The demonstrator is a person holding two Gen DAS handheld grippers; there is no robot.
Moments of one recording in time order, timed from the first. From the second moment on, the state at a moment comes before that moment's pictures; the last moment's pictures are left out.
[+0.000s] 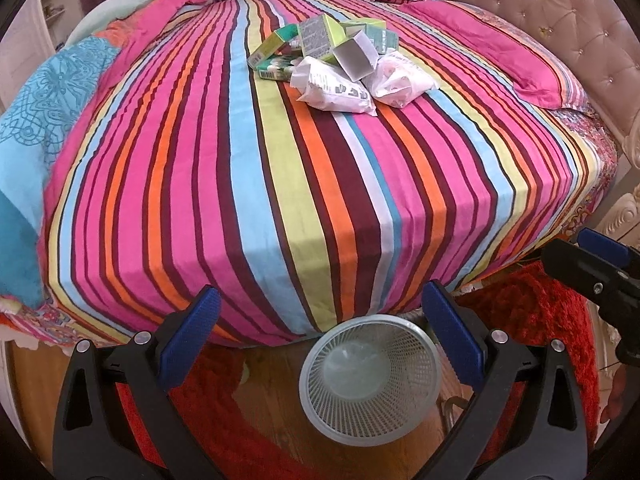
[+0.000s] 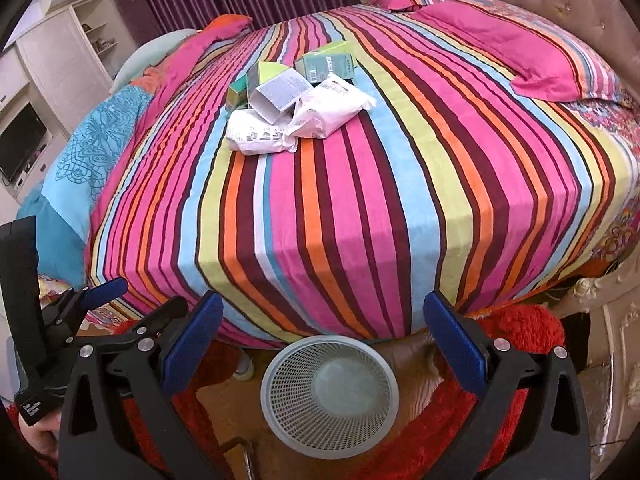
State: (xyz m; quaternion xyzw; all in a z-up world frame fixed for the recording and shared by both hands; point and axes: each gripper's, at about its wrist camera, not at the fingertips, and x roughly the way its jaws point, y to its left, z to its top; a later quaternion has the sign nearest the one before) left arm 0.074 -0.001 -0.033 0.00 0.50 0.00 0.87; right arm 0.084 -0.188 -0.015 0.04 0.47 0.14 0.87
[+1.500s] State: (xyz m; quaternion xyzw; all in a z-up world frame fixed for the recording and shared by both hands) left arm 0.313 0.024 -0.077 -0.09 0.51 -0.03 0.86; right arm 0.335 -0.154 -0.064 -0.04 0.49 0.21 0.85
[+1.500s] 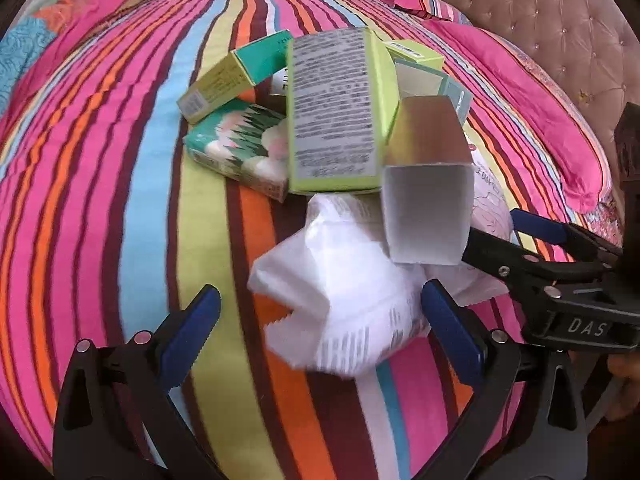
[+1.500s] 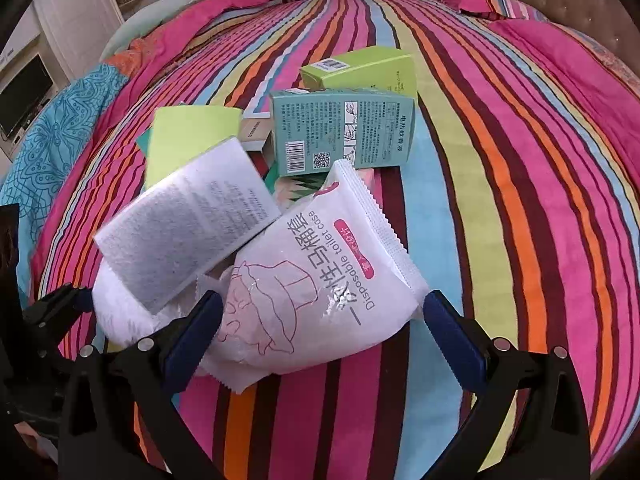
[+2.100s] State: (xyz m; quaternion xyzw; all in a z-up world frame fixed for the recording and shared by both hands) left arm 0.295 0.012 -0.063 -0.10 0.48 -0.06 0.87; right arm 0.320 -0.156 -0.049 -0.02 0.47 0.20 0.86
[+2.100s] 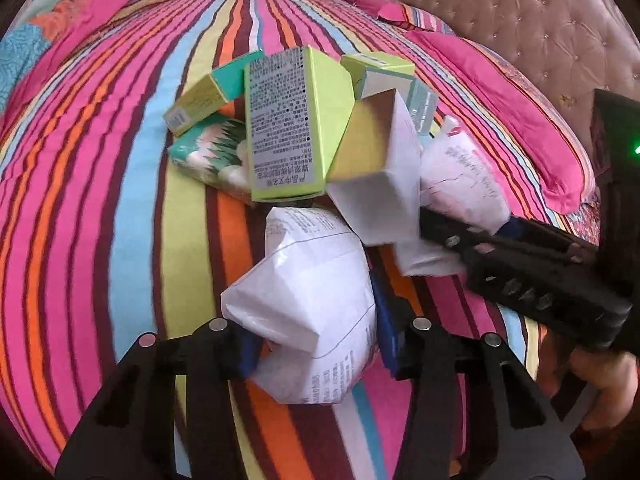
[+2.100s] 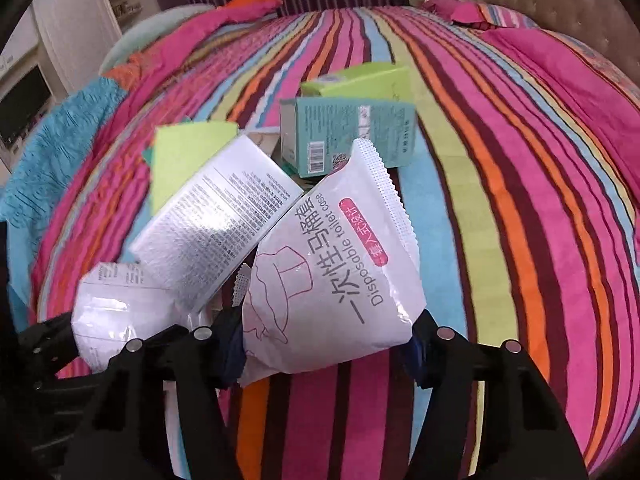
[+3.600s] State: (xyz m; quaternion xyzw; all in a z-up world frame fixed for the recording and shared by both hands) left arm 0.046 -0.009 -0.171 -0.08 0.66 -0.09 0.74; right arm 0.096 -0.180 -0.173 0.06 0.69 0.16 0.70
